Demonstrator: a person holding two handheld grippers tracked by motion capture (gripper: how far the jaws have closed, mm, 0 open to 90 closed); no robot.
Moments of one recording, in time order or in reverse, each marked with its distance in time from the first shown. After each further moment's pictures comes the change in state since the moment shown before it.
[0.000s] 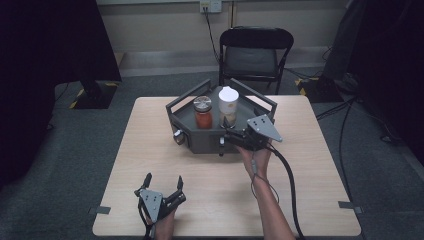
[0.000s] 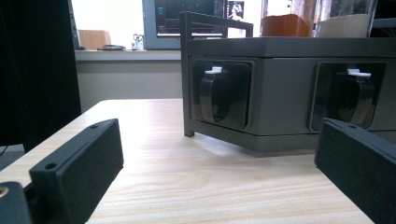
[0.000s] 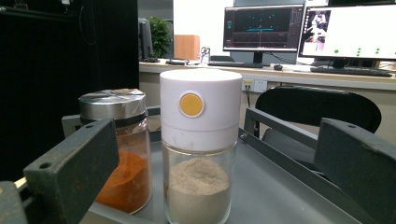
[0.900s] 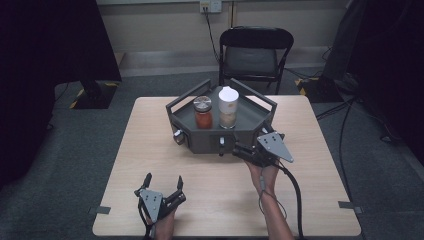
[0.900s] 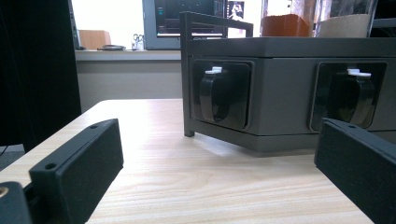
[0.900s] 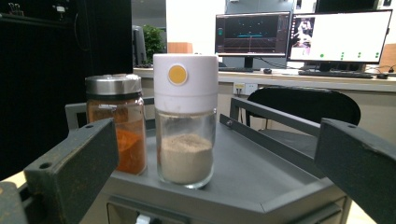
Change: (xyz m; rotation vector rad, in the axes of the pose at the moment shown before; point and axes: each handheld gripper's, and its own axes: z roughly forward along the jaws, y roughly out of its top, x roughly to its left) left arm 0.000 0.000 0.000 0.000 0.000 0.000; right arm -0.001 -0.025 -0.041 -0.034 -0.035 0.007
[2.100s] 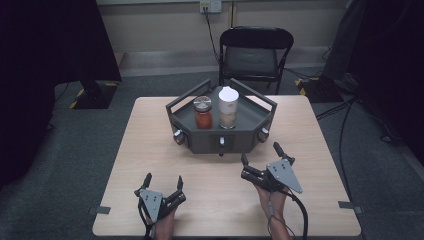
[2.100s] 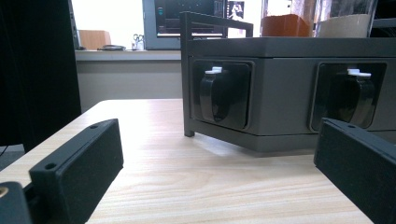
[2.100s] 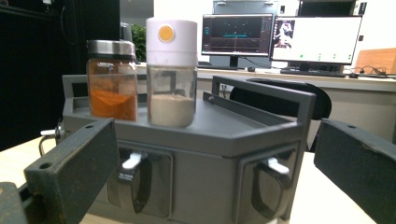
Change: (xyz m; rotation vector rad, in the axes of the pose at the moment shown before) left arm 0.000 0.000 0.000 0.000 0.000 0.000; right arm 0.005 -0.037 -0.056 -0.013 -0.059 -0.029
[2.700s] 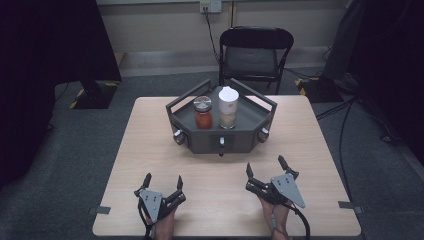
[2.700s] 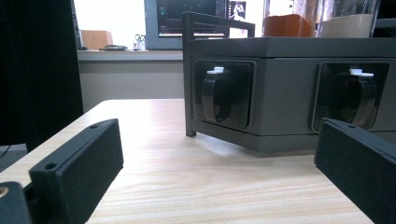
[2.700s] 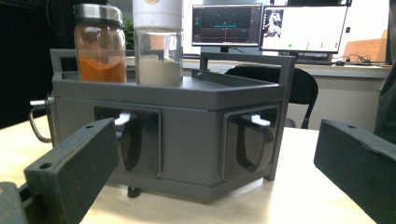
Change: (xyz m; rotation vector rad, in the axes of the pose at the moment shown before) left arm -0.001 0.000 0.000 -0.001 0.008 0.000; right arm 0.003 -0.030 -0.025 0.026 -0.042 0.006
